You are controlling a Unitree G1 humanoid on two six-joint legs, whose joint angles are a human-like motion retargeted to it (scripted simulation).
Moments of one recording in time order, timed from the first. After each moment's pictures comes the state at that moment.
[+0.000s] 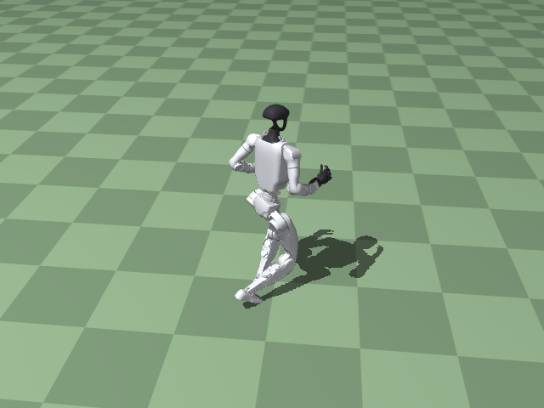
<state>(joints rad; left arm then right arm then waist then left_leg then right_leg) 0.51 0.49 -0.06 -0.11 0.30 -0.48 0.40 0.15 -0.31 0.20 0.06 -0.14 -0.47 -0.31 0.05 -0.28 -0.05 -0.63 -0.22 0.32 1.06 -0.78 0.14 -0.38 -0.27 0.02 1.50 -0.74 0.11</state>
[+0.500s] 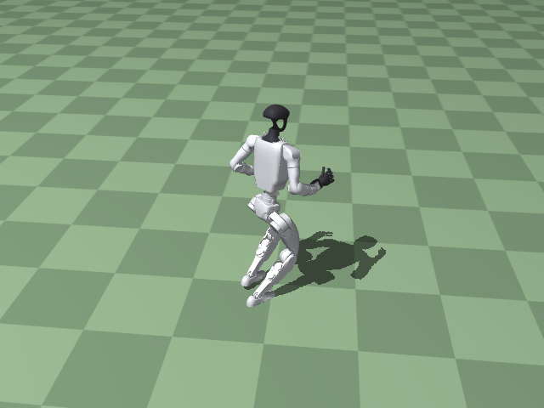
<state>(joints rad) 0.42 0.50 -0.08 -0.03 0.34 -0.46 0.40 0.10 -0.33 0.16 0.08 -0.16 -0.42 -0.36 0.13 -0.14 -0.03 -0.66 0.07 0.25 1.41 -0.82 0.12 -0.51 0.03 0.01 1.25 -0.87 -0.02</state>
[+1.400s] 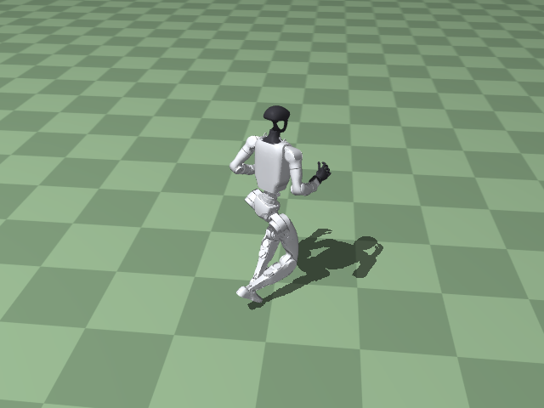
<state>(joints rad) 0.45 0.45 -0.03 -0.12 0.33 -0.44 0.49 0.10 -0.34 0.23 0.00 -0.26 -0.44 -0.38 0.04 -0.33 -0.02 -0.63 -0.28 0.31 1.13 -0.87 0.24 -0.41 -0.34 0.04 1.64 -0.74 0.12</state>
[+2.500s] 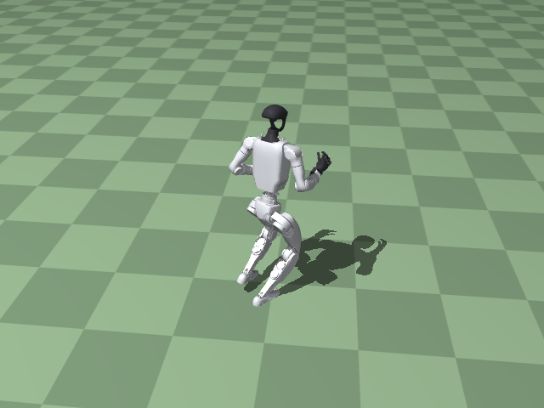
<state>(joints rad) 0.29 0.50 -0.16 -0.14 0.31 -0.40 0.45 -0.03 -0.37 0.20 -0.07 -0.24 -0.37 -0.48 0.17 -0.10 -0.03 -0.68 0.23 0.24 1.62 -0.87 0.22 -0.56 0.09 -0.05 1.21 -0.87 -0.09</state>
